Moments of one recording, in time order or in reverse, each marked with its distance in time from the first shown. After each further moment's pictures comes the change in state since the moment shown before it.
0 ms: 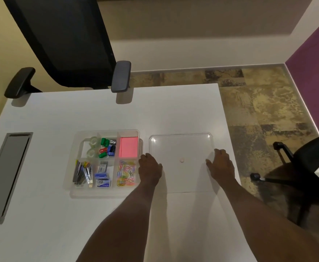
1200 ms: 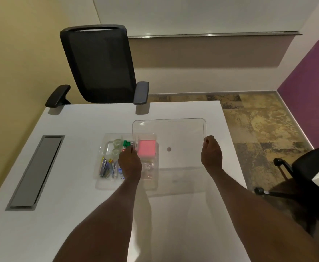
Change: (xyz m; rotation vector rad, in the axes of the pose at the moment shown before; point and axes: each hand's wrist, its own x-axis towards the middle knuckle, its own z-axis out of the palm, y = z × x) left_hand -0.068 -0.104 -0.113 -0.599 0.634 0.039; right_hand -0.076 -0.110 -0.043 0.458 0.470 -0.143
